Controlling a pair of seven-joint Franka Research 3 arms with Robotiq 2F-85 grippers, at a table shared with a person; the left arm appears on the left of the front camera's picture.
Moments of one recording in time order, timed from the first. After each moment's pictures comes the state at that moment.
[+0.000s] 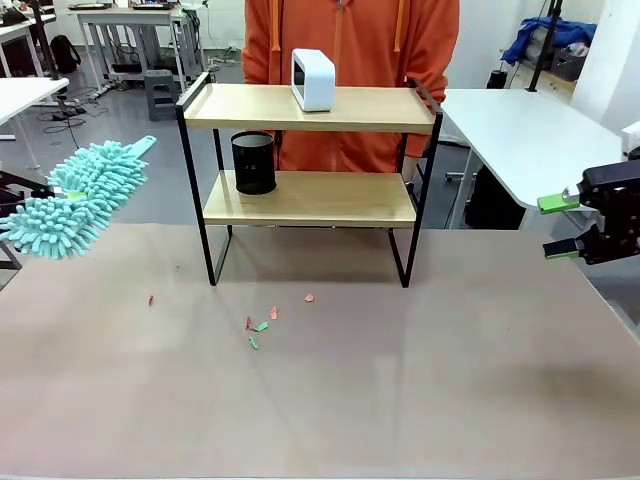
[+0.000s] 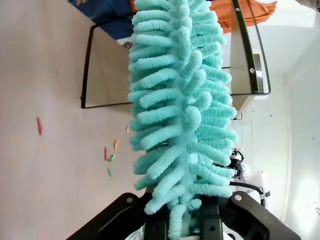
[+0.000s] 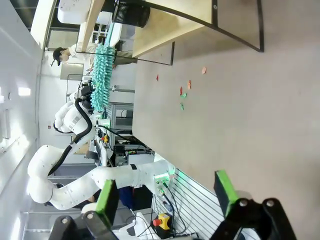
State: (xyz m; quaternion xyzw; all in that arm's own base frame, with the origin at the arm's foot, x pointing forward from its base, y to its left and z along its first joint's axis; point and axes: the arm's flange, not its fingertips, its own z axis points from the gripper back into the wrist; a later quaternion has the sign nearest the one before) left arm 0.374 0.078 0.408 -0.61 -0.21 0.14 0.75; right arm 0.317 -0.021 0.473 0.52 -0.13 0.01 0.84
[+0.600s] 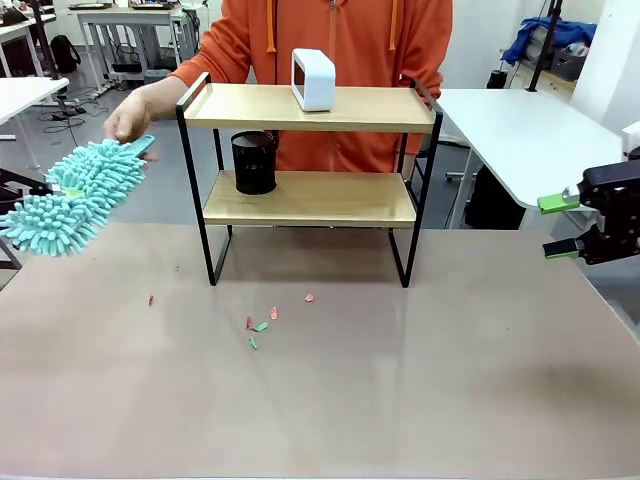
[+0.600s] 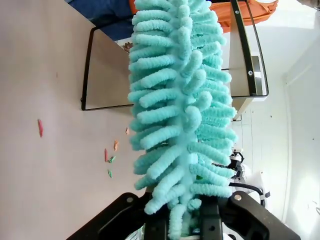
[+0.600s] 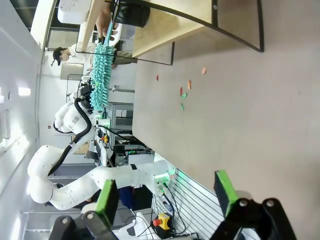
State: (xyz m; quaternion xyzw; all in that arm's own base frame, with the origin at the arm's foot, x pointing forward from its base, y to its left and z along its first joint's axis) left arm 0.374 0.081 0.411 -0.60 -0.22 0.14 0.75; right arm 0.317 -0.021 0.473 0.52 -0.13 0.01 0.84
